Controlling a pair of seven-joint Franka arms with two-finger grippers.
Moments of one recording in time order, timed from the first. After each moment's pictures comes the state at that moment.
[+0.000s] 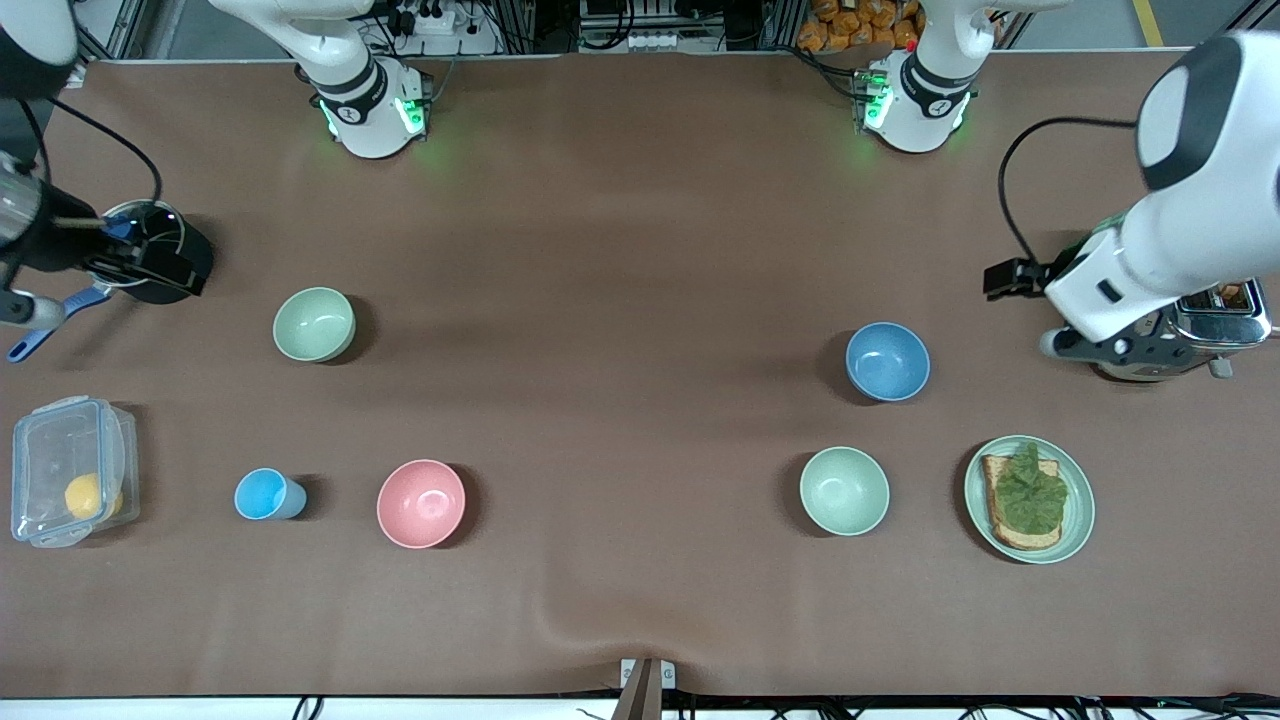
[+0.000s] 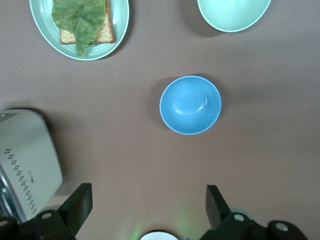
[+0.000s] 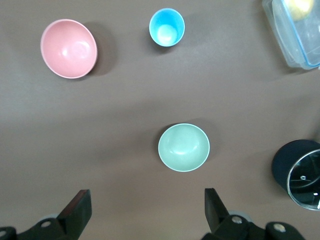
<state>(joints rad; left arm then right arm) -0.12 0.16 -0.03 -1.64 0.01 1.58 -0.04 -0.05 0.02 0.01 -1.70 0.06 1.61 0.18</state>
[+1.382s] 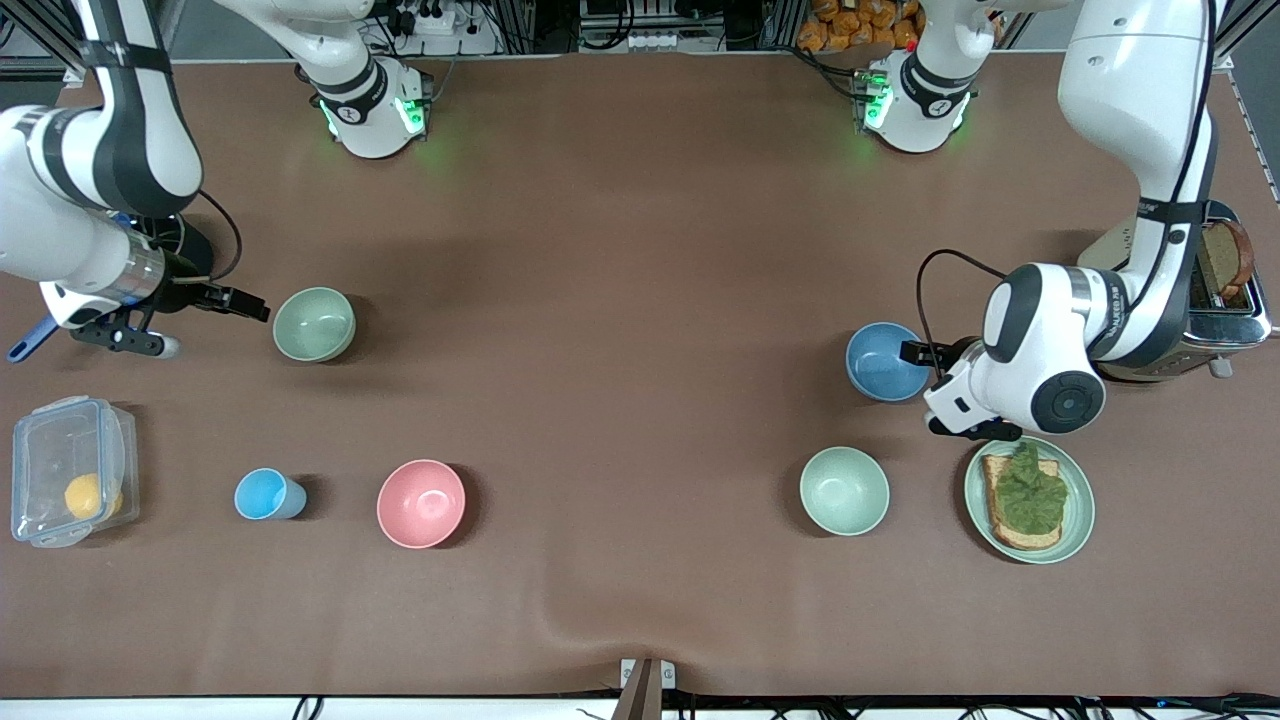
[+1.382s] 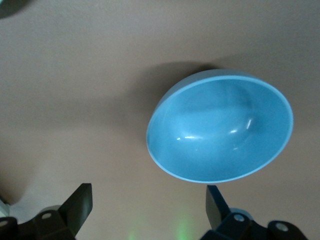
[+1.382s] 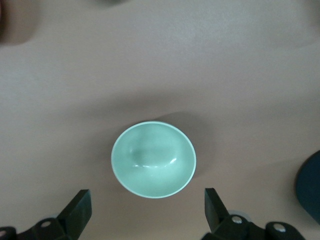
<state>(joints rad) -0.12 0.52 -0.04 -1.73 0.01 1.74 -0.04 -0.15 0.00 0.01 -2.23 0.06 2.07 0.05</state>
